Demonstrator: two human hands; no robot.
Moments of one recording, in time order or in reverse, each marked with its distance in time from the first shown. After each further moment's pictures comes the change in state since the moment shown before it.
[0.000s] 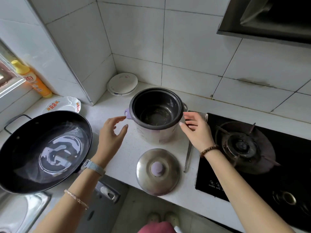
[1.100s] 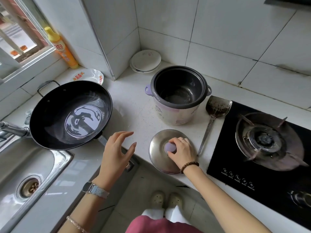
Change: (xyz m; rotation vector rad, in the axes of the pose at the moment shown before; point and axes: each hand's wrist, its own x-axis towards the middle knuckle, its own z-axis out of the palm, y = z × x) left_hand -0.138 -0.020 -0.021 0.207 0.019 -0.056; right_hand -0.093 0.080 0.104 -0.645 -0.352 -0.079
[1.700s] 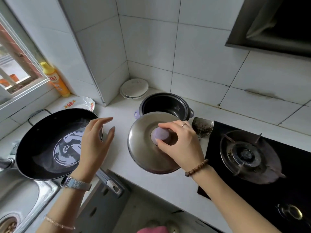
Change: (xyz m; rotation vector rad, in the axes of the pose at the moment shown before) left_hand 0.085 0.037 -0.056 -0.029 0.254 0.163; right_hand -0.010 -0.080 -0.165 0.259 0.451 -0.301
